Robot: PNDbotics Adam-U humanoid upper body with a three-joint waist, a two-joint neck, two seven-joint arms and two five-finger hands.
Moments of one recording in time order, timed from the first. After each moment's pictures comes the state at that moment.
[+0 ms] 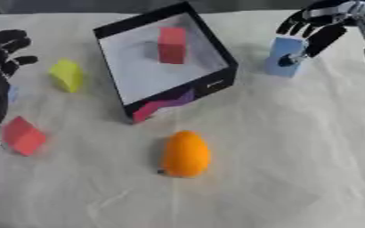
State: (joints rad) left arm -0.41 0.34 -0.04 -1.69 0.17 -0.03 0.18; right arm -1.20 -0.56 0.11 -0.68 0.75 -0.36 0.82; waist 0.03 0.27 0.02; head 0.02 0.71
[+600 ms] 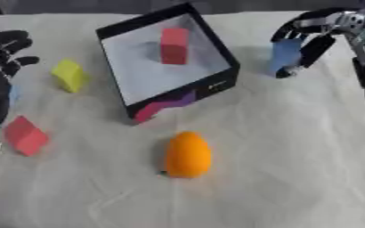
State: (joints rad) left arm -0.41 0.33 -0.04 -1.69 0.17 -0.03 0.18; right arm -1.20 -0.53 0.10 -0.66 0.84 -0.37 0.72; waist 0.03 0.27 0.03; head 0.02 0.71
